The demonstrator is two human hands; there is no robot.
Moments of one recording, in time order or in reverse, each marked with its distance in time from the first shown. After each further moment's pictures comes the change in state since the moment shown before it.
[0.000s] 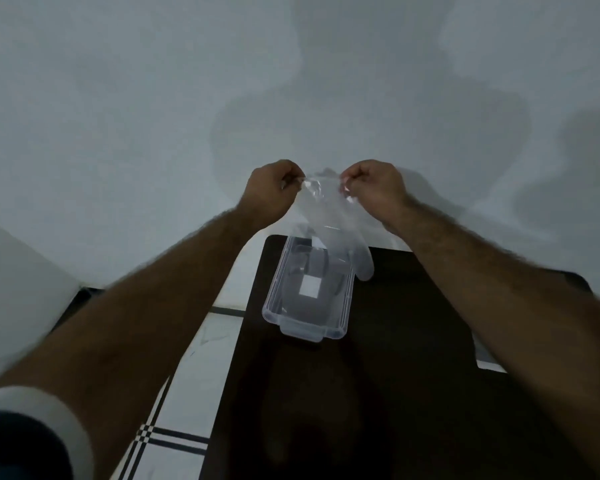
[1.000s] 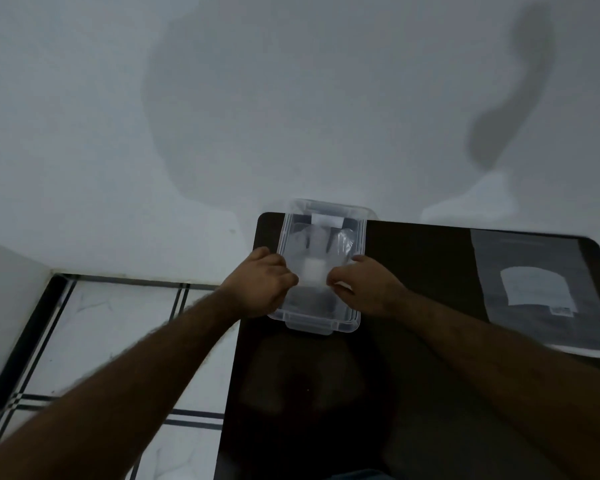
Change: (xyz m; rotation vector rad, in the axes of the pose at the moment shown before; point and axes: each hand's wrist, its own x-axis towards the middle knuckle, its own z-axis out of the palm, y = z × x) left_hand -0.113 -0.125 0.069 0.579 -0.565 0.635; right_hand -0.085 0.152 0.065 -0.808 -0.585 -0.328
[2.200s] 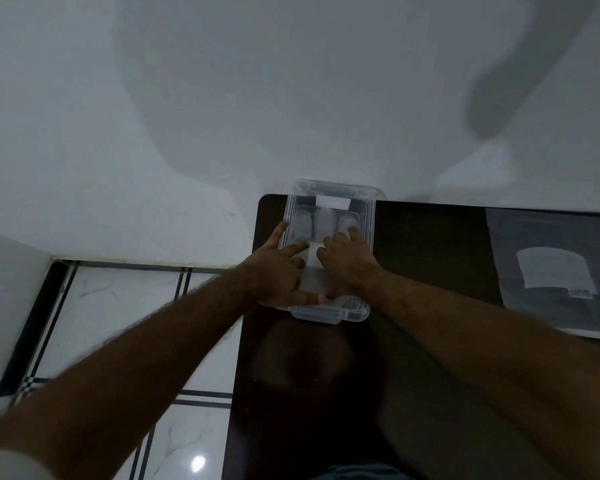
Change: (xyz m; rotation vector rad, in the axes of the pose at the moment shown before) left_hand 0.042 0.005 0.012 0.039 -0.557 0.020; right_hand 0.063 -0.022 0.024 -0.557 -0.345 0.149
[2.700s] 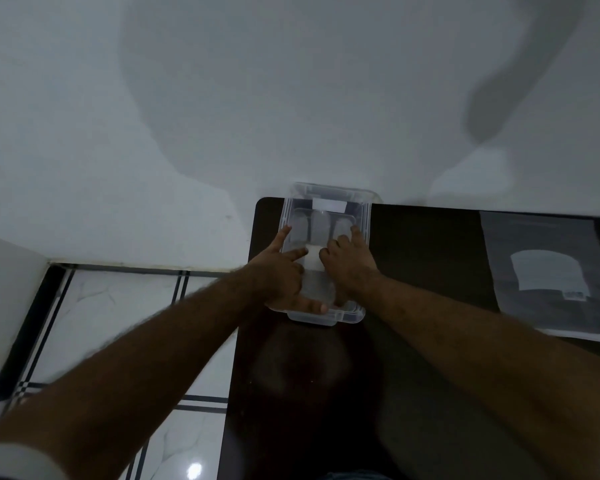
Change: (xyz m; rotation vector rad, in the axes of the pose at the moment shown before) left_hand 0.008 0.005 -0.007 0.007 -0.096 0.014; right_hand -0.008 -0.002 -0.002 -0.051 -0.045 0.059
